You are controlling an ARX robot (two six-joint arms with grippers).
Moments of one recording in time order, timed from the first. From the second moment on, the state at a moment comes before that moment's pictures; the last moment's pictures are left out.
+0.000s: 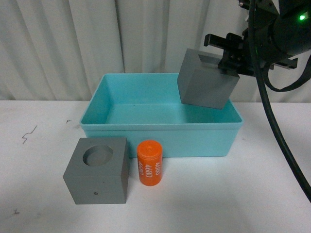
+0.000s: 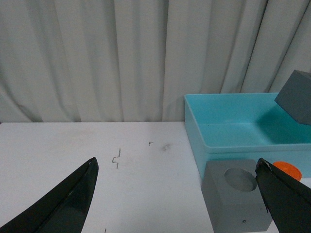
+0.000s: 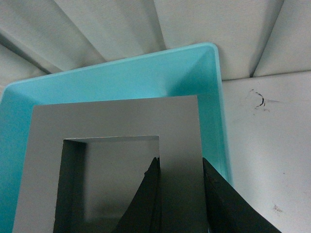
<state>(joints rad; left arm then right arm) 0.00 0.01 0.01 0.00 0.00 0.00 0.21 2.05 1.44 0.03 -0.08 0.30</state>
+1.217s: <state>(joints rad) 0.00 0.01 0.01 0.00 0.00 0.00 0.32 1.61 1.02 0.58 0.17 0.21</state>
